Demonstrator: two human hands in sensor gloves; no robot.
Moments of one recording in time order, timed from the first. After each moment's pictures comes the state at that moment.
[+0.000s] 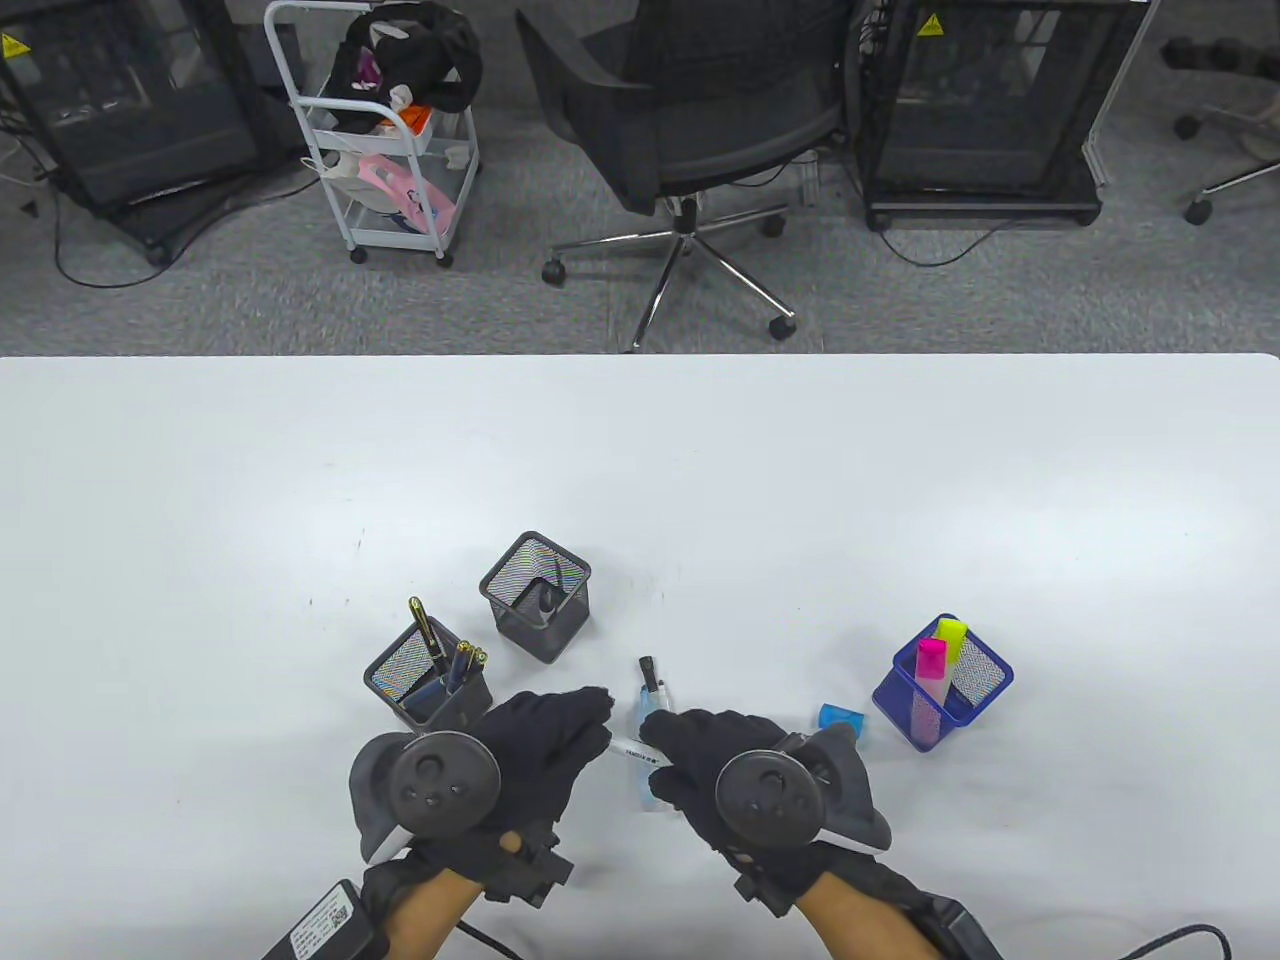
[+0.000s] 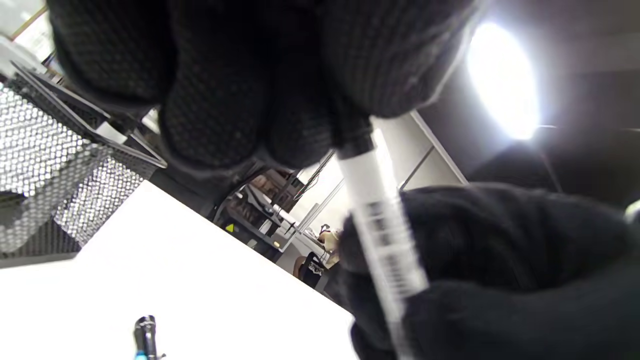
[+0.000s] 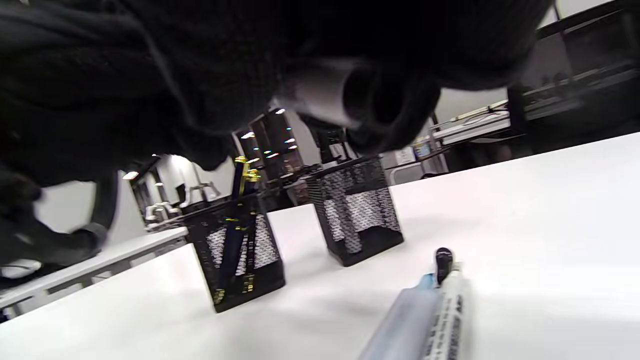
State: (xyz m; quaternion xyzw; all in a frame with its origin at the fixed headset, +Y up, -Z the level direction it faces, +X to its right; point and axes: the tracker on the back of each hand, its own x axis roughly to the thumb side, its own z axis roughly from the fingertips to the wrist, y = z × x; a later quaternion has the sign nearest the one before) left_hand -0.161 -0.664 -0.203 0.07 -0.22 0.37 0.90; right_hand 0.073 -0.678 -0.192 0.26 -0.06 0.94 0.23
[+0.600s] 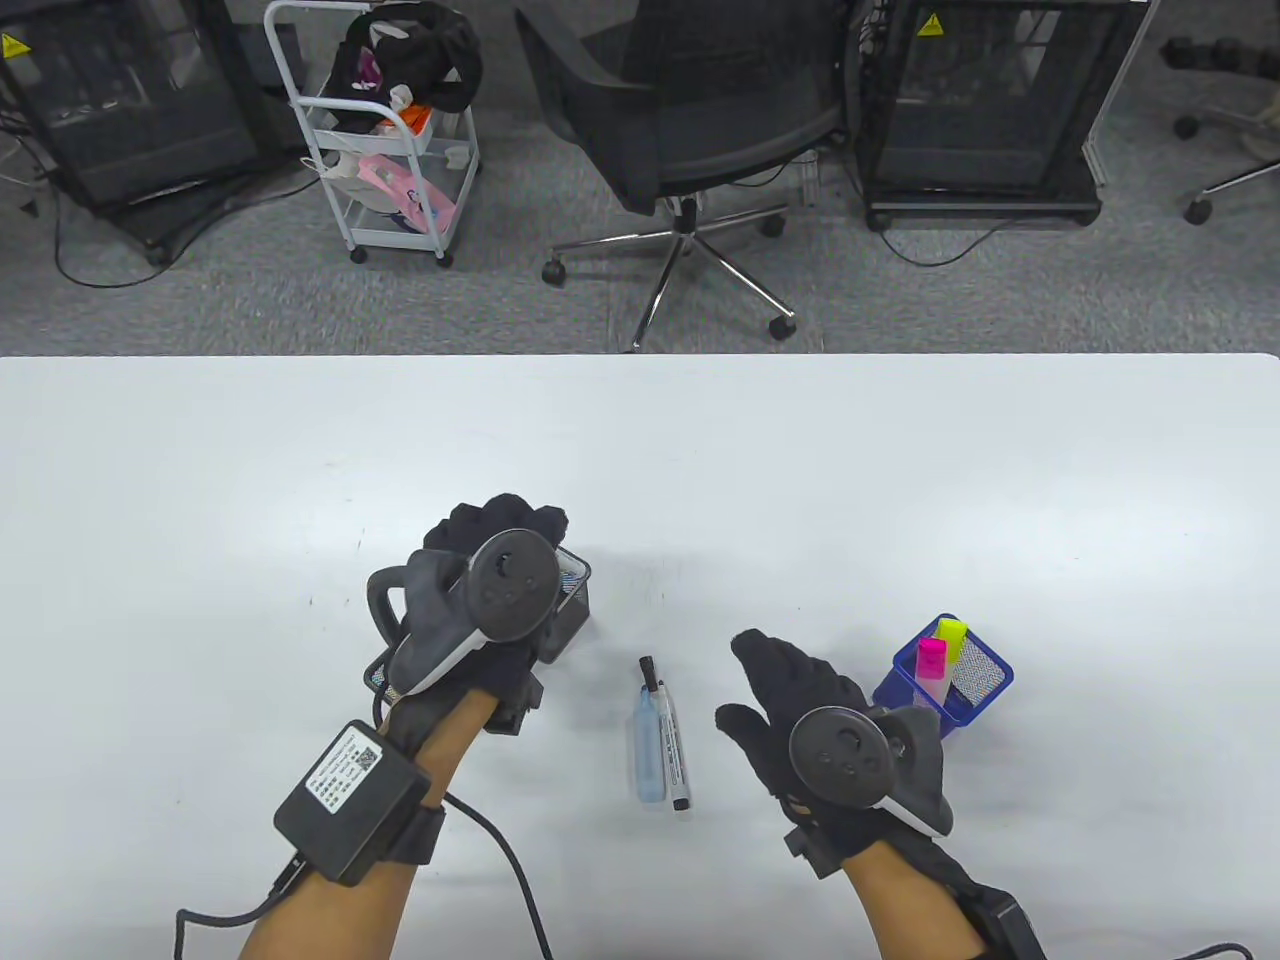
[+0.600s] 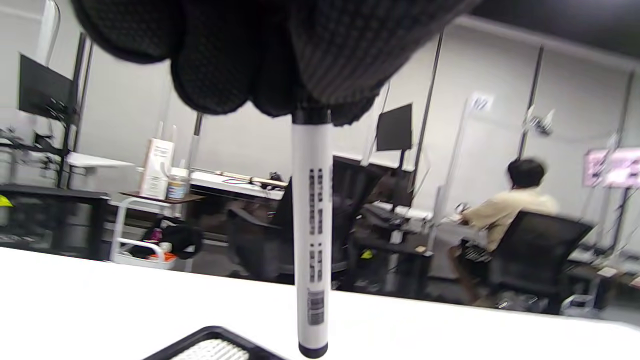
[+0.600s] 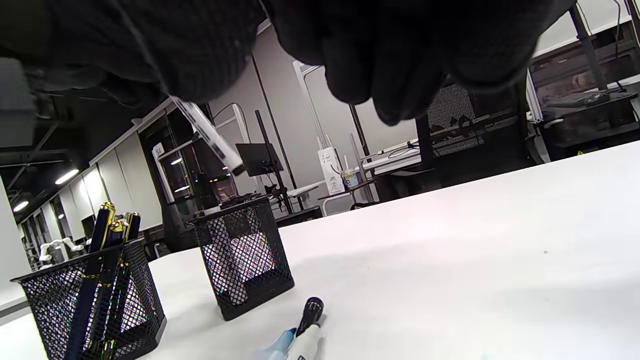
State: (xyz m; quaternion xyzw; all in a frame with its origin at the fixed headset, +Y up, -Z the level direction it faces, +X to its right) left_hand -0.138 -0.582 -0.294 0.09 -0.08 0.07 0.99; right_hand 0.124 -0.680 -0.211 0.17 -0.09 0.96 0.22
